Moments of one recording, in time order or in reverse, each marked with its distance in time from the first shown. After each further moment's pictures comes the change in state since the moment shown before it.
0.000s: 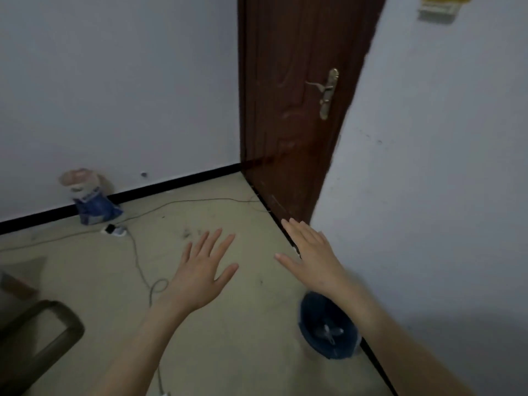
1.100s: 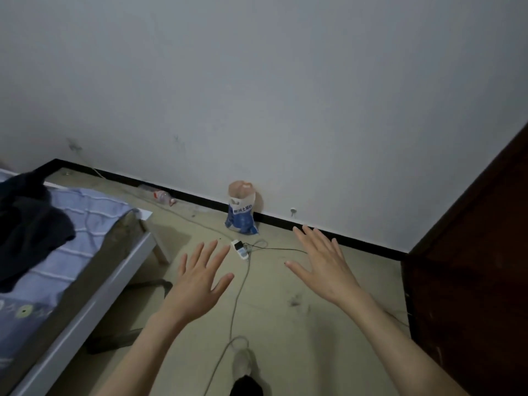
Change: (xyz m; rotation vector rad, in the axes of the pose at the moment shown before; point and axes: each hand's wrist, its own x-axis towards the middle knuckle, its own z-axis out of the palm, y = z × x) left_hand 0.176 -0.372 -0.113 0.043 0.221 -0.845; right_hand 0.541 -0.249 0.067 -0.108 -0.307 -0.656
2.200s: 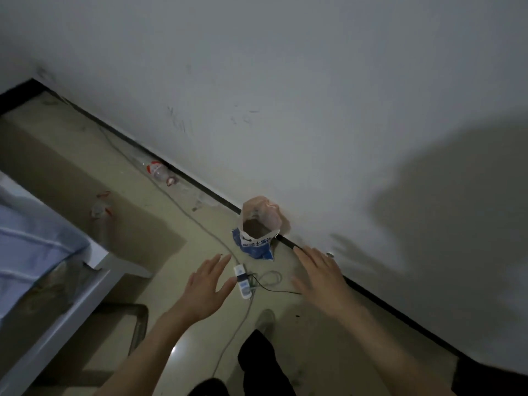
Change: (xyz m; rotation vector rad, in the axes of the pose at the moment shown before) left_hand 0.556 -0.176 0.081 -0.453 -0.378 -0.450; right_hand 0.639 0.089 0.052 -0.105 -0.435 -0.148
